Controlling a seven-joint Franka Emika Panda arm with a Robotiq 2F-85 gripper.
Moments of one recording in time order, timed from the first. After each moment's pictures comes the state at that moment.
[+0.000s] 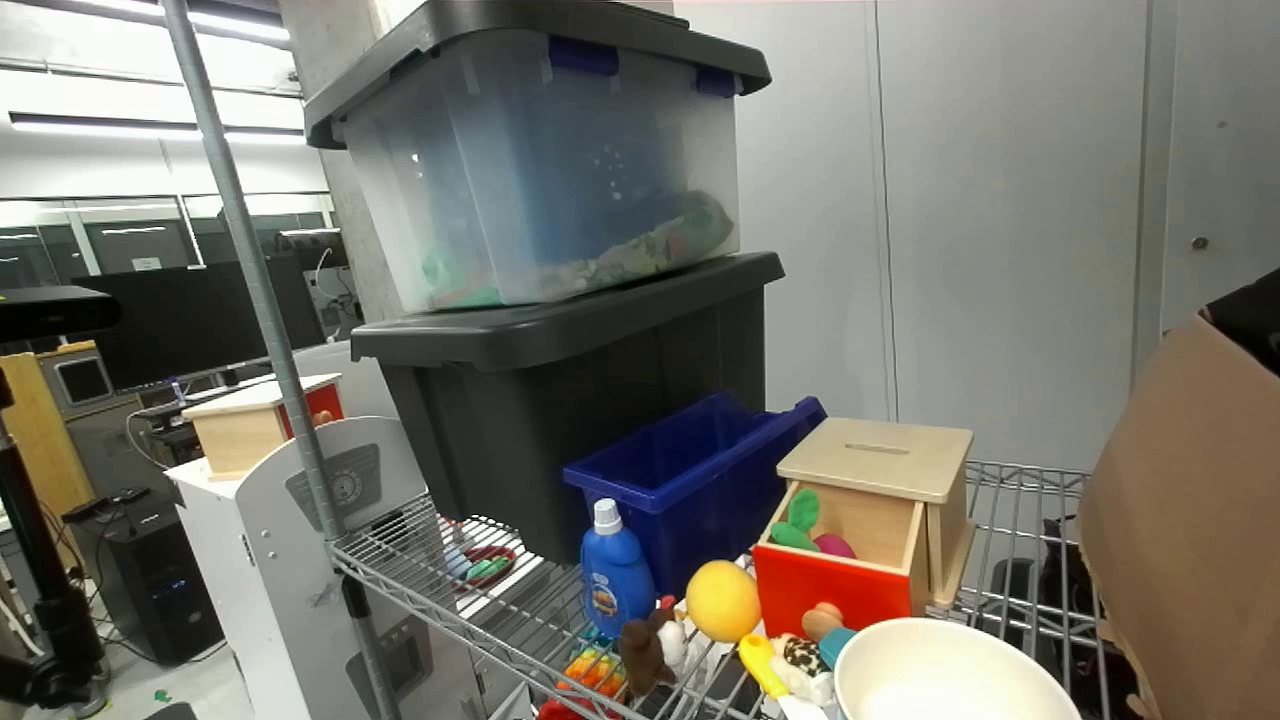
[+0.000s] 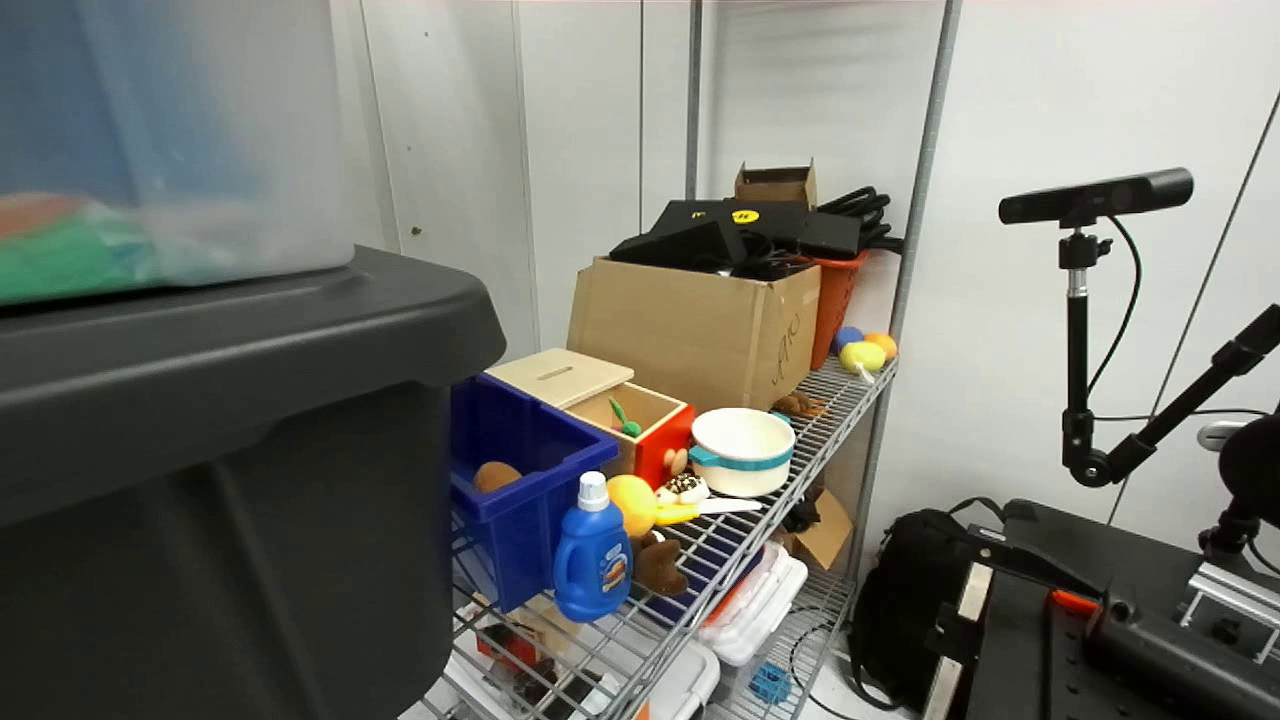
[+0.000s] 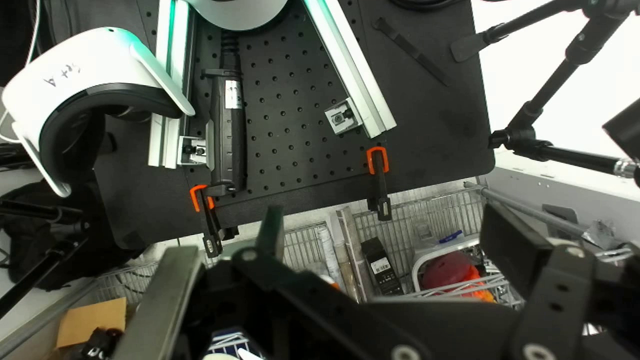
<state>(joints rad) 0.05 -0.79 0.15 -2.53 0.15 1.56 0.30</state>
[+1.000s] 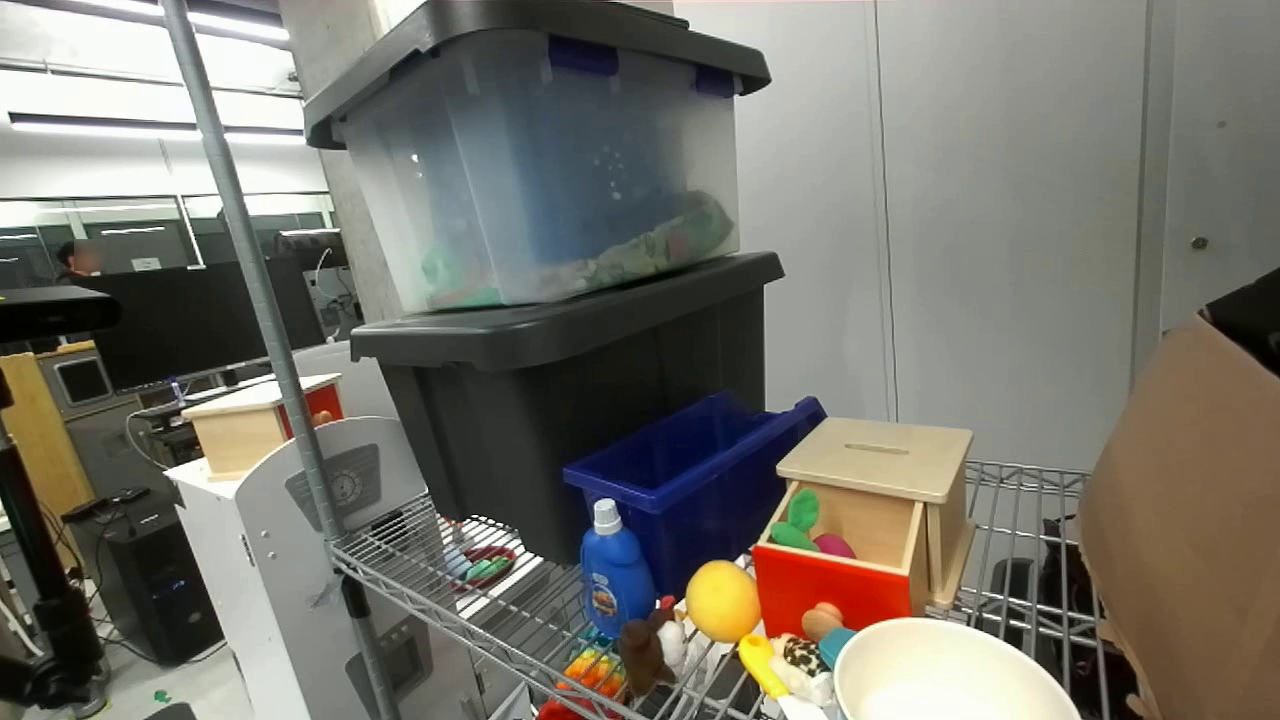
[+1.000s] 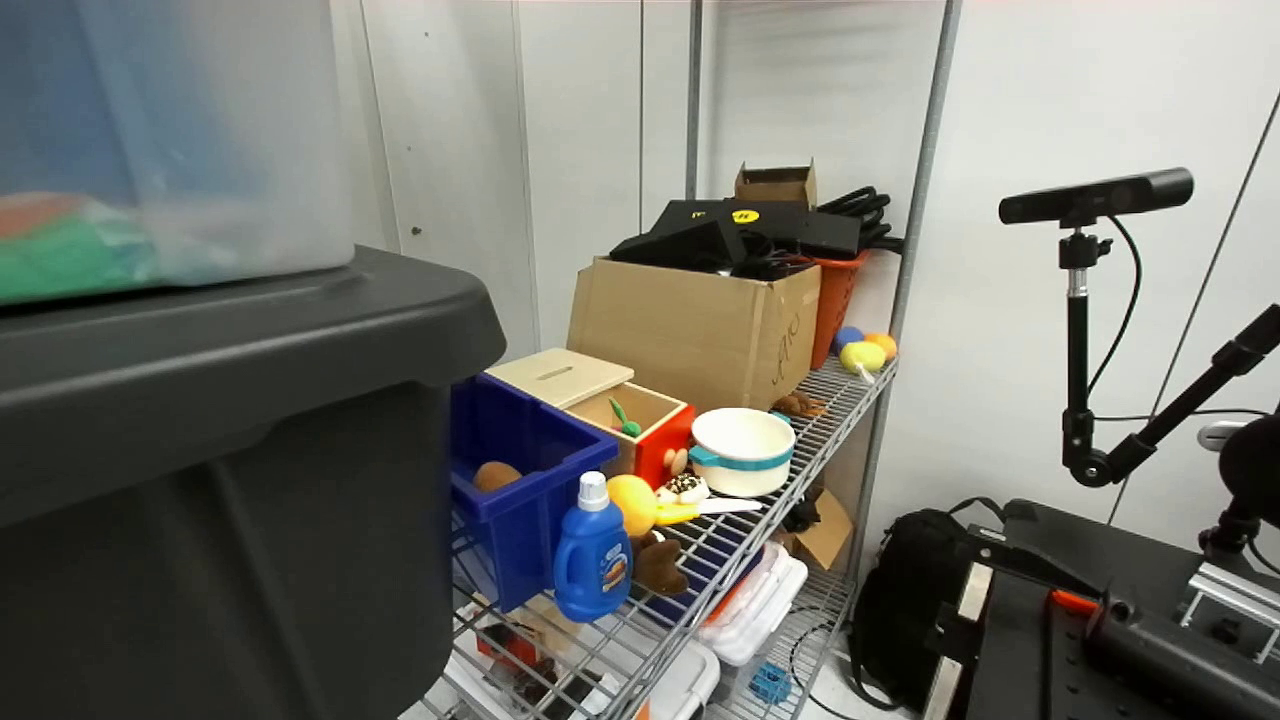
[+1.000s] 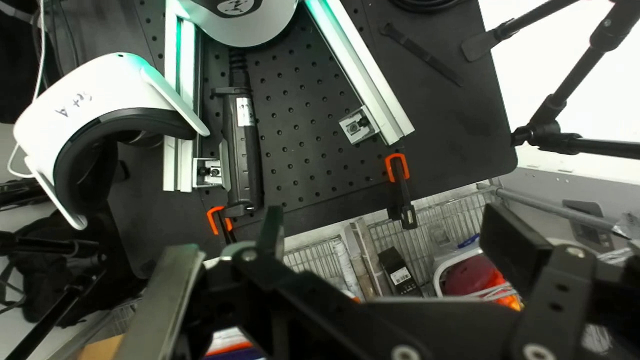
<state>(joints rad) -0.01 -0.80 0.13 -2.58 0.14 1.56 0.30</state>
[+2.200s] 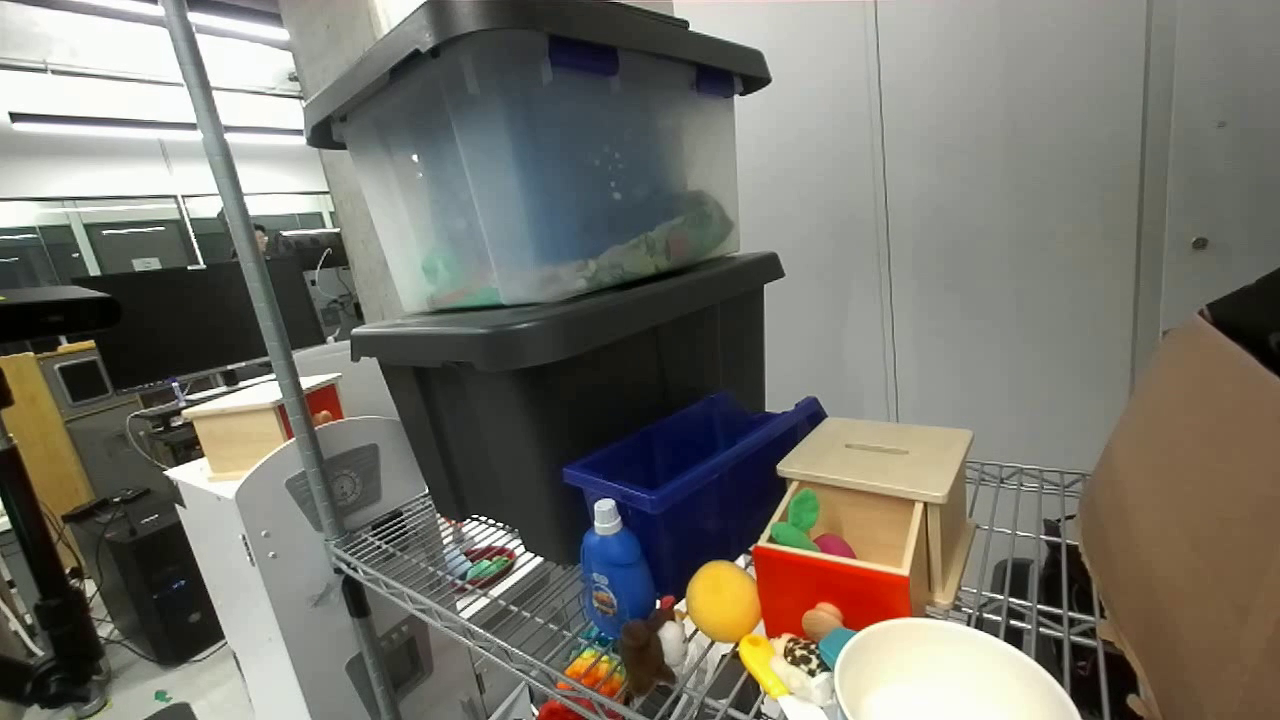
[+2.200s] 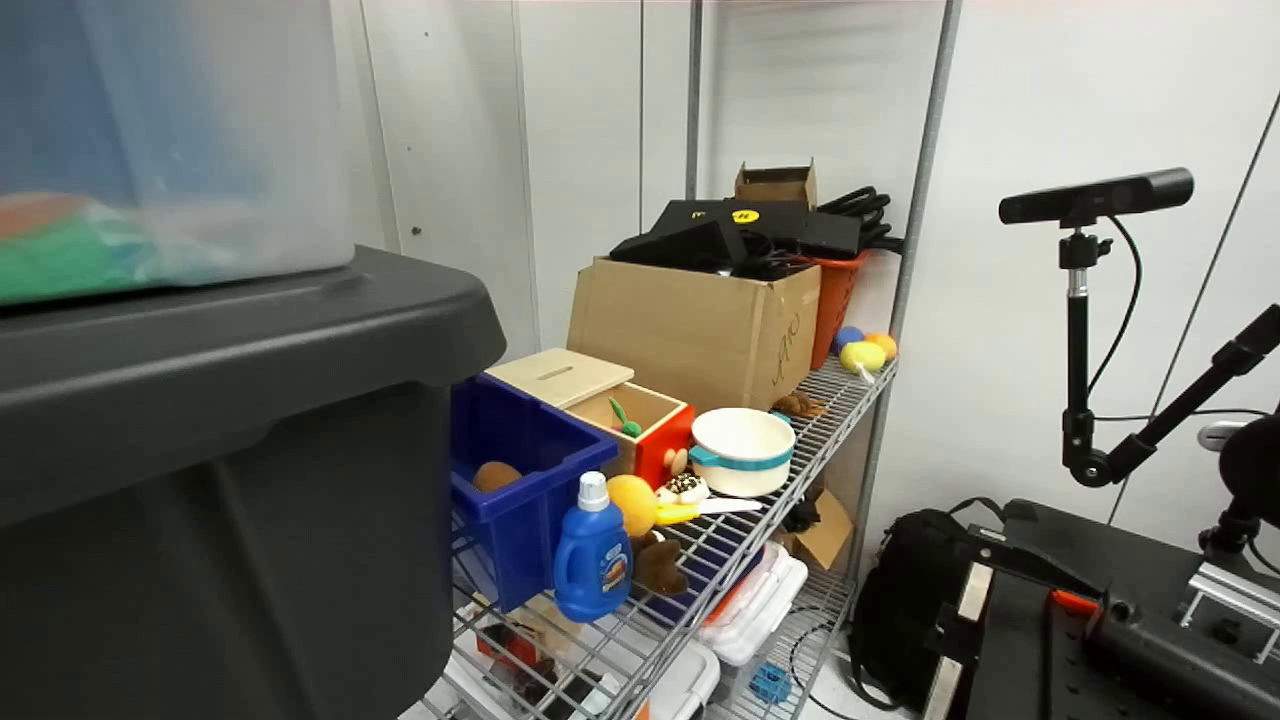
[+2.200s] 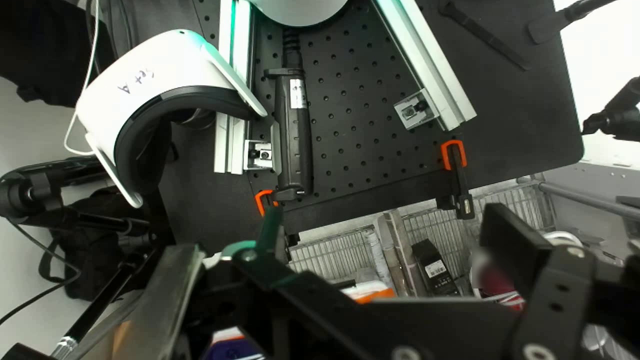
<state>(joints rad) -0.05 -0.81 0.07 -2.62 0.02 1.59 0.22</state>
